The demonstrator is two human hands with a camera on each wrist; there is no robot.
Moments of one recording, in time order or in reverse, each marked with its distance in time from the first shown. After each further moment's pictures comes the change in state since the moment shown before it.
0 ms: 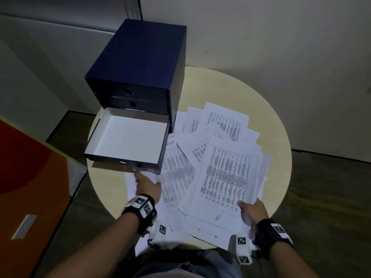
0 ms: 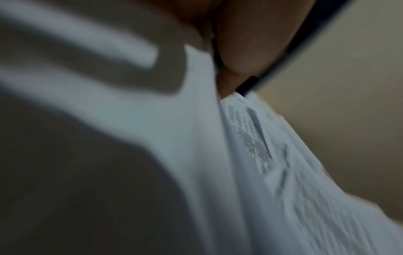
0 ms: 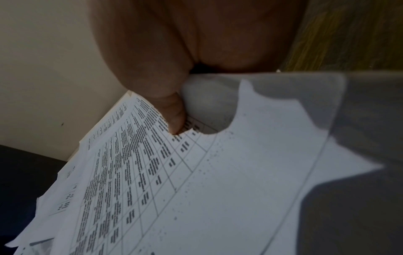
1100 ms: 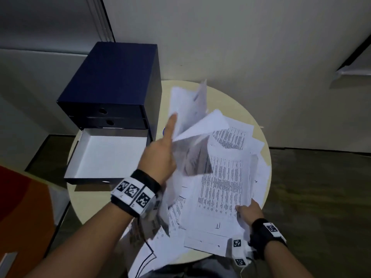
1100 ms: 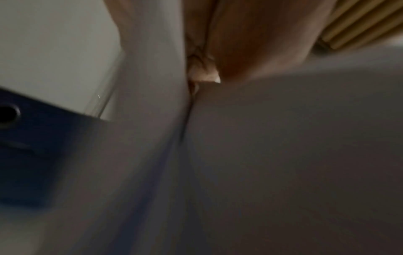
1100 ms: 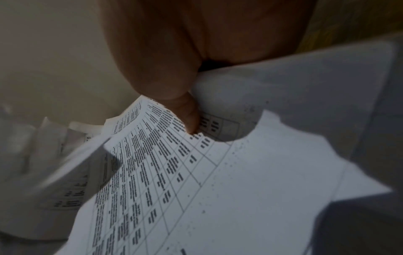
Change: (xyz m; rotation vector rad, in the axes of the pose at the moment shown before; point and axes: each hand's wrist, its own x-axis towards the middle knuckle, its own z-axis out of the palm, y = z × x) left_hand -0.126 0.179 -0.039 0.502 0.043 1.087; right_hand 0.021 0.009 -0.029 -0.092 0.090 0.050
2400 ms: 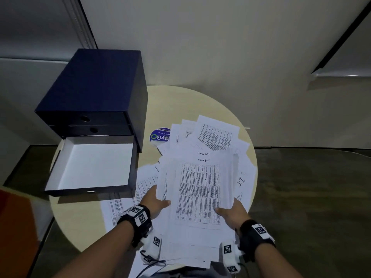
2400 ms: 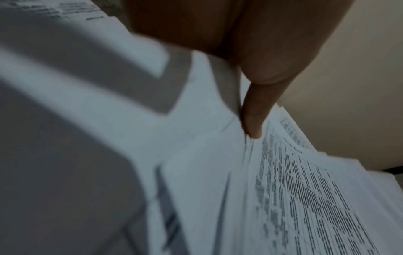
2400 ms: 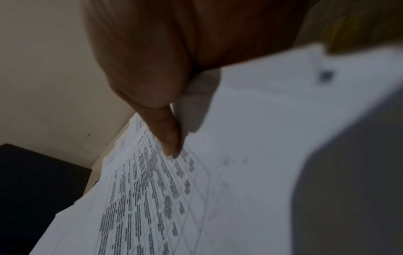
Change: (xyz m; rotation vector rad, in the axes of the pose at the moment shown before) left_hand -0.050 -0.123 0.186 -0.662 -0.485 -0.580; right_hand -0.015 0.000 0.003 0.001 -0.181 -0.174
